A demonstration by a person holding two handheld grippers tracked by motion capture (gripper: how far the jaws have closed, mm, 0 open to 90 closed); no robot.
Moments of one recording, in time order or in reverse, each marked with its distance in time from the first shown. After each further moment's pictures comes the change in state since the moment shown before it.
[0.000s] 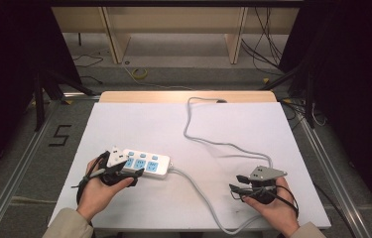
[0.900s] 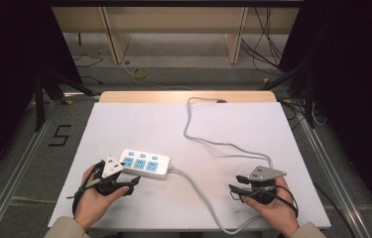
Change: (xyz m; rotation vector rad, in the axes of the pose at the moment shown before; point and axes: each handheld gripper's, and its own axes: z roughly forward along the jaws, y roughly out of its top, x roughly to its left) left arm -0.004 -0.024 -0.004 -0.003 0.007 -0.005; right arm 0.000 0.000 0.001 0.001 0.003 -0.007
